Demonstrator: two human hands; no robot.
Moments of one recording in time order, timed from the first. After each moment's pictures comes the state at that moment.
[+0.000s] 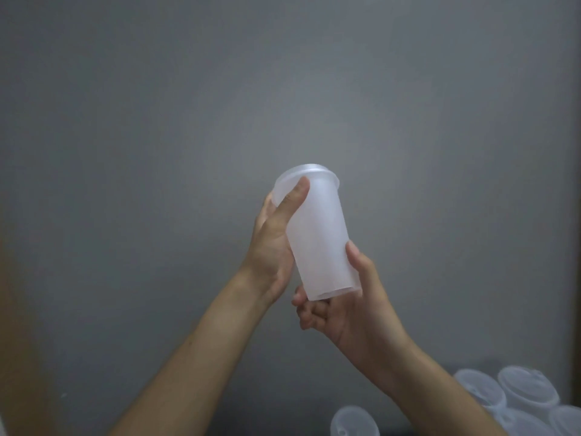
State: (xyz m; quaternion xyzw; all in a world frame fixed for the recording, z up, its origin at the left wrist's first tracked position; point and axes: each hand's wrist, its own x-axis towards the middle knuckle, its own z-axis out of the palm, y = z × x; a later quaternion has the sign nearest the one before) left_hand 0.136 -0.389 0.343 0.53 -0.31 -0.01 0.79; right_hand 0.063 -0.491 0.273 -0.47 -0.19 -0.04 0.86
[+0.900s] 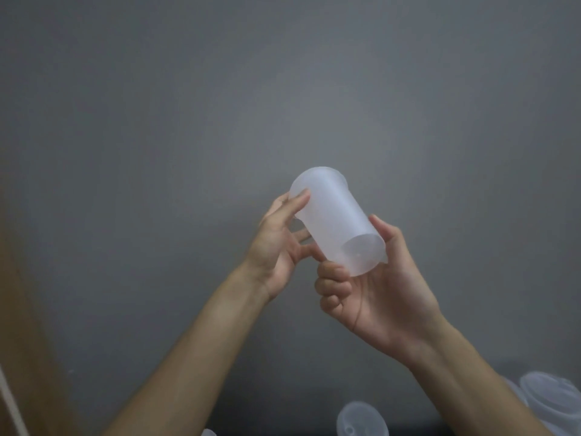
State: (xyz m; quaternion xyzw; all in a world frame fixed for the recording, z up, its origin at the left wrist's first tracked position) left_hand 0.180 -0.378 0.321 0.54 -0.27 -0.04 0.80; right_hand 0.088 -0.509 0.288 -0.34 -0.19 0.14 0.91
